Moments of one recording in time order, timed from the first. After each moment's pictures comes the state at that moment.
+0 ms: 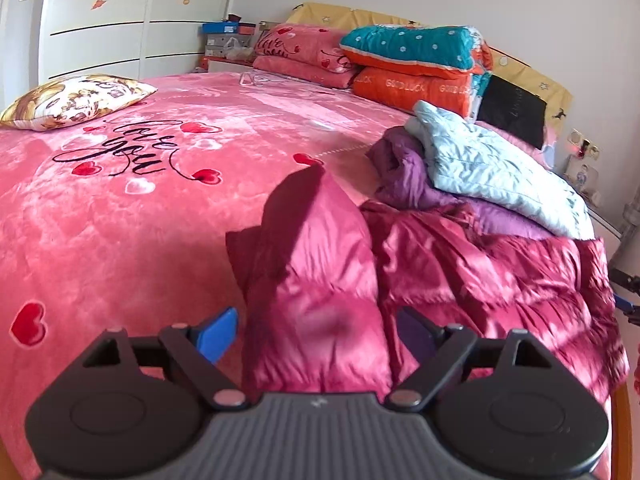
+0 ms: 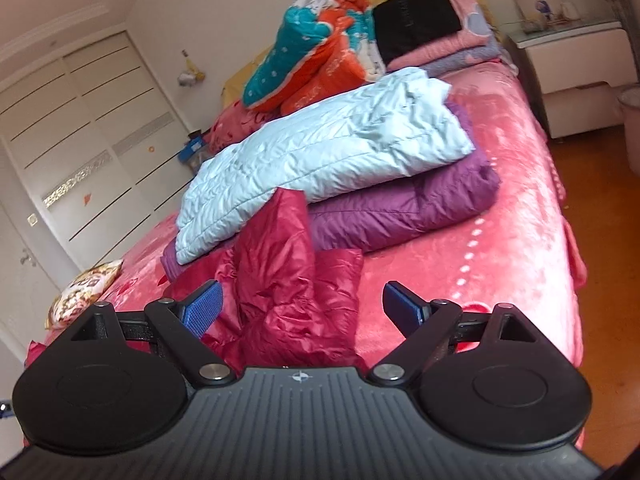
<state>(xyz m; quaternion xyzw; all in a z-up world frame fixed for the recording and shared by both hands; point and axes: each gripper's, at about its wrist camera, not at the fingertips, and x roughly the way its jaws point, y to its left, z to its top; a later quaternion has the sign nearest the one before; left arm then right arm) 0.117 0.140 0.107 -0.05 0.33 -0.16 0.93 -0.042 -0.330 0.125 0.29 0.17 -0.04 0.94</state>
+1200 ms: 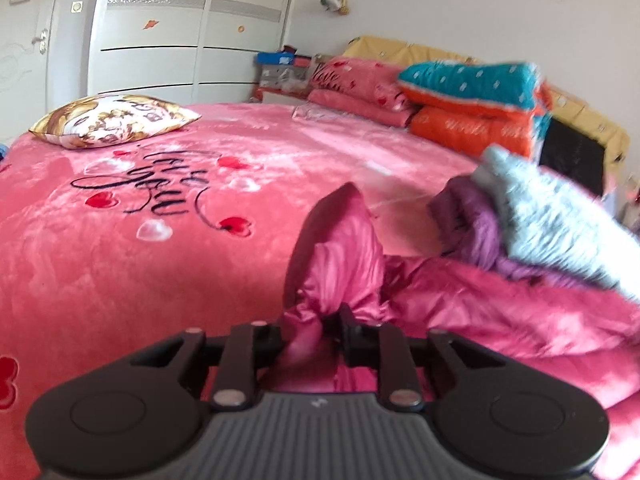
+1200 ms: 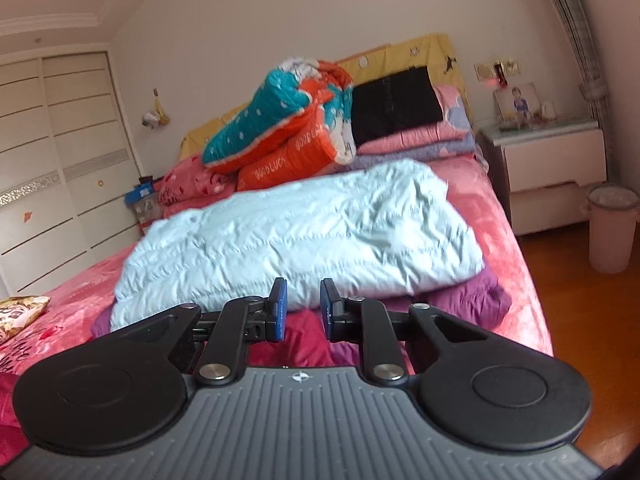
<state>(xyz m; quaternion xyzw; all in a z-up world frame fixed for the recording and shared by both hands) 0.197 0.112 0.087 -0.06 0.28 -0.06 0.96 0.024 -0.314 0.148 0.20 0.10 -0.17 0.96</state>
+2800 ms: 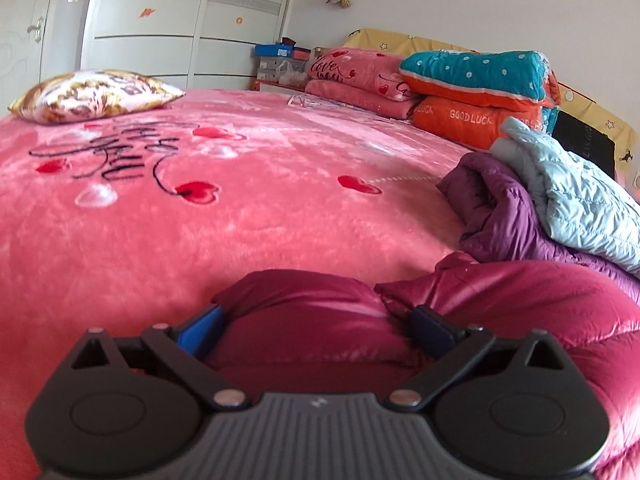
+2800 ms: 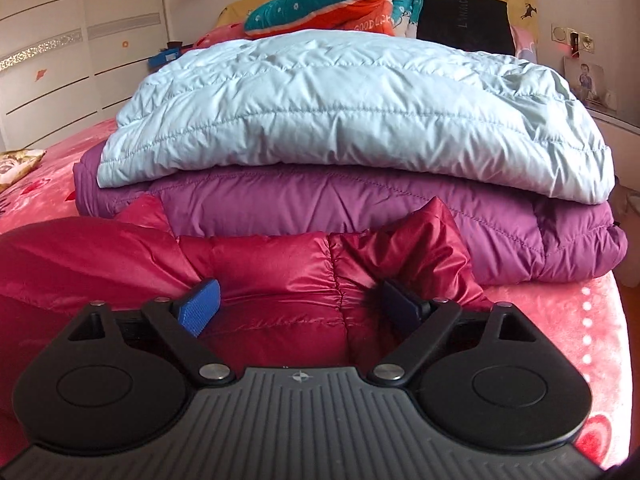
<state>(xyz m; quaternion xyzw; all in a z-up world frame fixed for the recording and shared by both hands) 0.250 0.087 0.027 -0.08 0.28 -0.07 0.95 0.129 -0.248 0.095 0.10 0.27 -0.11 0.95</state>
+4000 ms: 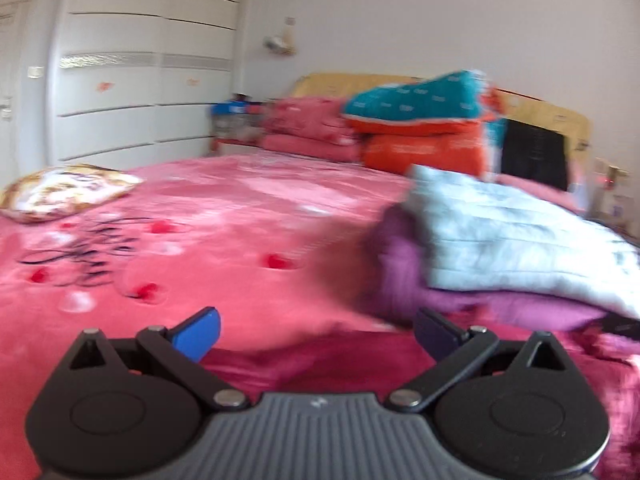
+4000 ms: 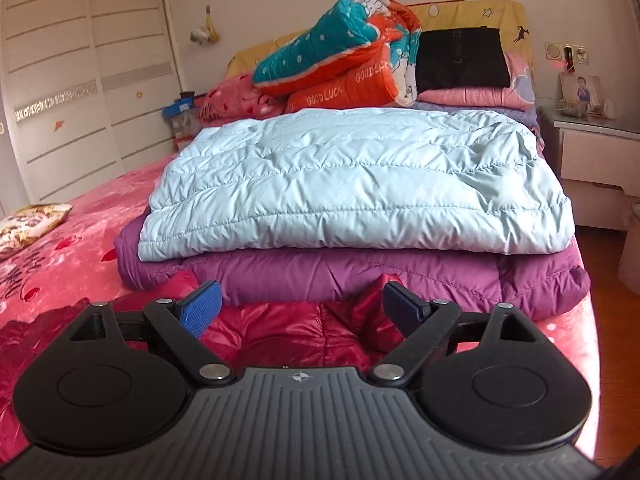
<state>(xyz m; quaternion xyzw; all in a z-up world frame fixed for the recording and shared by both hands) 0.189 0.001 0.117 -0.02 0.22 -0.12 0.97 0.092 -0.264 0.139 0.13 0.21 -0.09 0.96</state>
